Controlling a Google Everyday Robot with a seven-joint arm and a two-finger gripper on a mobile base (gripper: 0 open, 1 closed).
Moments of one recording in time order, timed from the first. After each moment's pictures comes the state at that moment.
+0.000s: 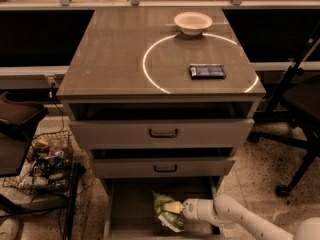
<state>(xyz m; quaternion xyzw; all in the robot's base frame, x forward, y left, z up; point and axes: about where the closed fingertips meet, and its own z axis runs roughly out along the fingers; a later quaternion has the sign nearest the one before) 0.493 -0.056 0.236 0.00 0.85 0.51 0.15</state>
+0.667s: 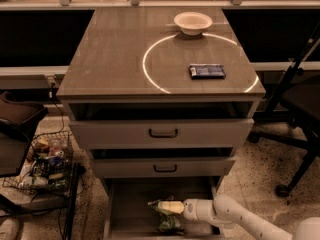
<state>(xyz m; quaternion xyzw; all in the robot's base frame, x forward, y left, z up) 0.492 -0.052 0.235 0.00 0.85 0.51 0.14</state>
